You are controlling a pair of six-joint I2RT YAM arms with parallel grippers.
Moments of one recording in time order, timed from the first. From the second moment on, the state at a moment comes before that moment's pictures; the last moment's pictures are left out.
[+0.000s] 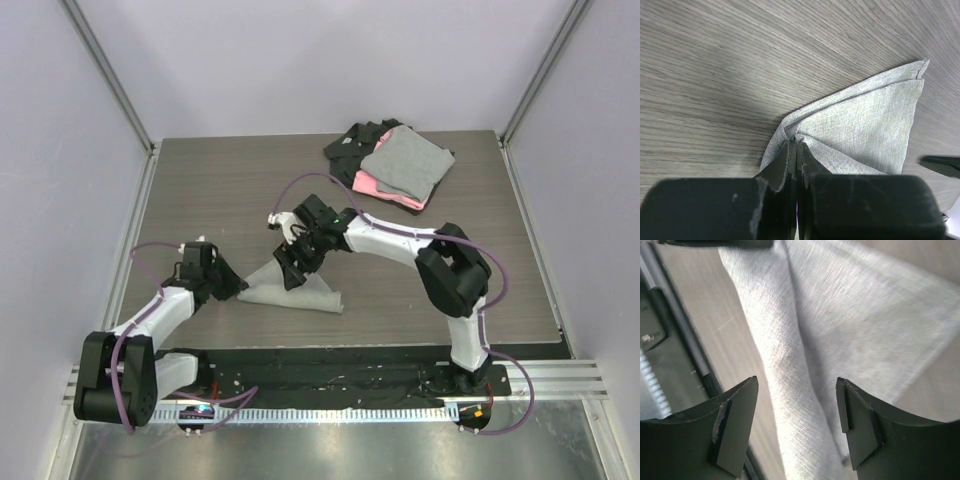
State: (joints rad) left arm -0.09 1.14 0.41 -0.17 0.18 -0.76; right arm 0.84 2.00 1.47 -0.49 -0.51 0.00
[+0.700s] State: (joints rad) left arm -0.09 1.23 0.49 -0.25 0.20 -0.74; right arm 1.19 1.93 1.28 -0.20 0.17 -0.30
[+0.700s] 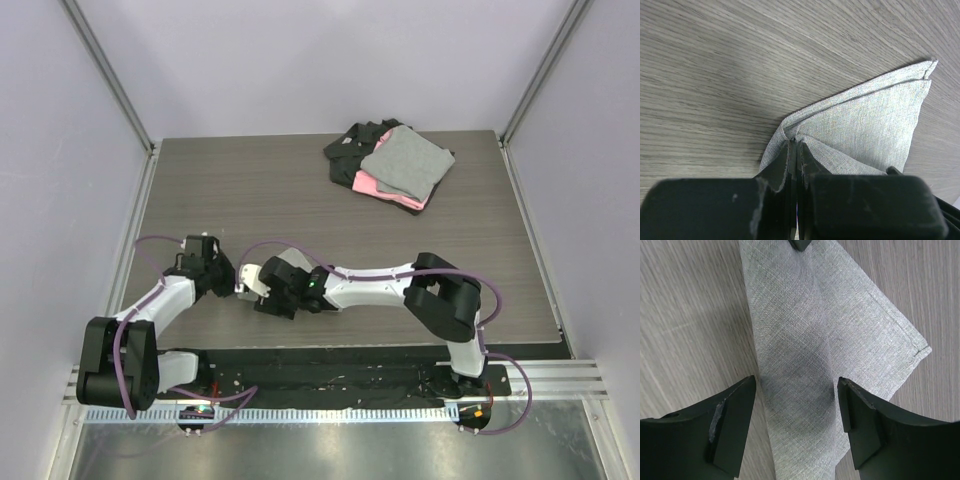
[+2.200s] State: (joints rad) left arm -0.08 0.97 0.40 -0.20 0.20 -0.69; right arm 0.88 2.25 1.64 -0.56 -0.77 -0.11
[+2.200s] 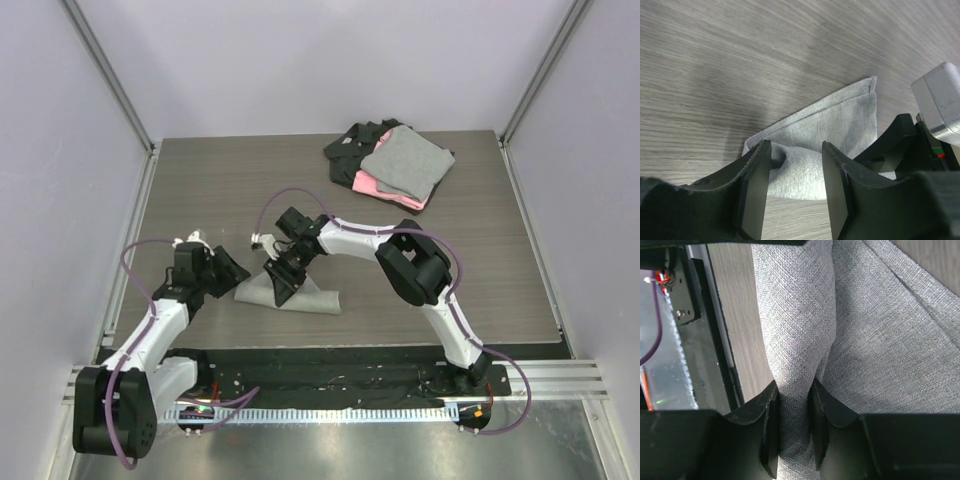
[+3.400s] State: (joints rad) left arm -0.07 1.20 0.42 -0.16 0.29 -0.73; right arm 1.02 1.87 1.35 -0.33 -0.16 -0.12
